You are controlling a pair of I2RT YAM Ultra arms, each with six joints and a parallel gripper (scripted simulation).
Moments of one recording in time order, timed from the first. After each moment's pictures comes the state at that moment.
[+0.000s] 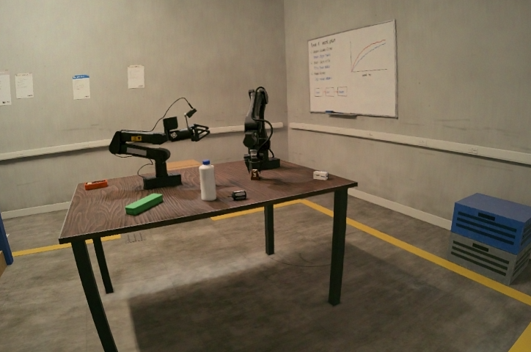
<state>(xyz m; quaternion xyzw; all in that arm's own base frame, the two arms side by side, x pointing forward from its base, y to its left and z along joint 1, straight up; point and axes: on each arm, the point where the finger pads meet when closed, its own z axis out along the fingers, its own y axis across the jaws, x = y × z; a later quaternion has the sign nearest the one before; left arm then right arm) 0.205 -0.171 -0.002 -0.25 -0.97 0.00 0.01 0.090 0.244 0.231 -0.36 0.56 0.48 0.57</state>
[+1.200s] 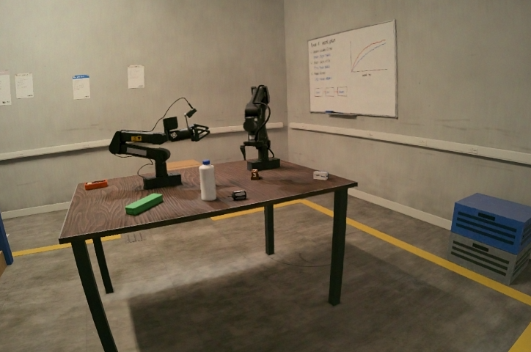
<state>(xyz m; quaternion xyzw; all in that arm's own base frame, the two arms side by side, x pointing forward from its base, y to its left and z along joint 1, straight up) 0.198 -0.165 0.067 -0.29 -0.96 0.01 -0.03 0.090 0.244 0.231 -0.36 0.56 0.48 0.57</state>
